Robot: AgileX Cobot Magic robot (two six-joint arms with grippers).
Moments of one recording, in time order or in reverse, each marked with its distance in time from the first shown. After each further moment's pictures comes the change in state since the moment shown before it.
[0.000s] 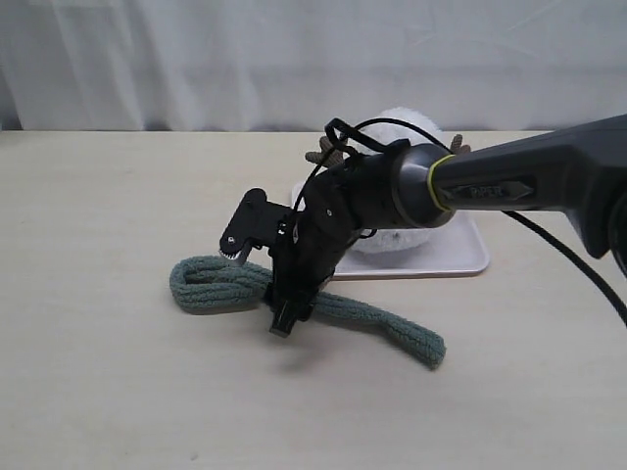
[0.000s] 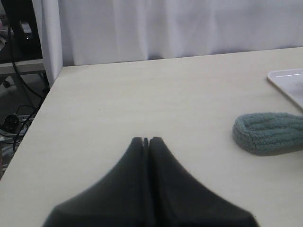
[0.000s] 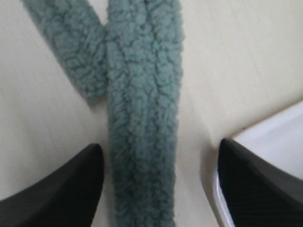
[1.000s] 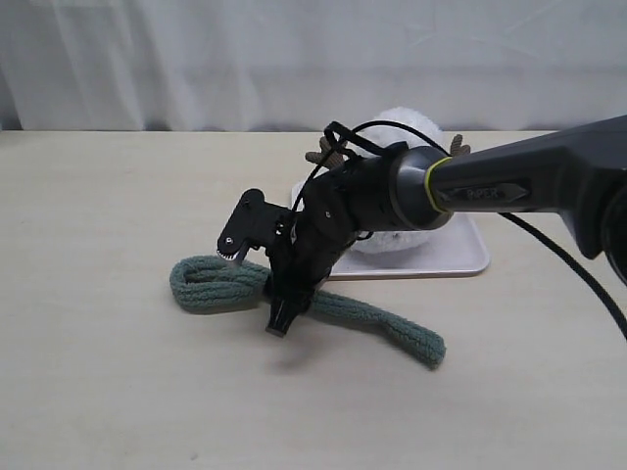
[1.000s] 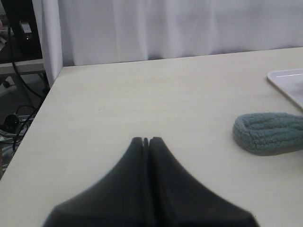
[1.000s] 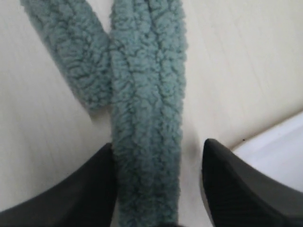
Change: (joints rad) left arm 0.000 0.000 0.000 0.000 -0.002 0.000; right arm 0.000 0.010 -0.002 0.026 -0.037 -0.024
